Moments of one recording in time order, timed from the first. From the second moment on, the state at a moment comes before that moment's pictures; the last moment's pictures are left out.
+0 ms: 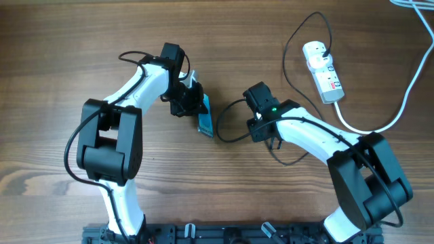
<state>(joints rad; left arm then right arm) -0.24 2.06 1.41 -0.88 0.55 -0.39 0.53 1.78 0.97 -0.55 0.13 0.16</state>
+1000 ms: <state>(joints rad) -0.24 2.06 1.41 -0.86 0.55 -0.39 0.53 1.78 0.97 -0.56 0.10 0.16</state>
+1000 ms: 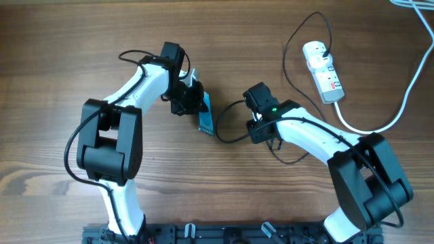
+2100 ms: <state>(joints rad) -0.14 2.06 1.41 -0.73 1.05 -0.24 0.37 1.62 0.95 -0.59 -0.58 0.05</state>
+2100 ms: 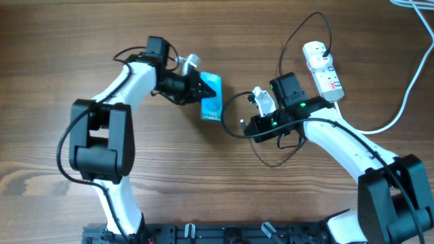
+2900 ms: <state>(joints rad) -0.09 2.06 1.41 -0.68 1.48 -0.11 0.37 1.62 0.94 -0.46 -1.11 0.07</state>
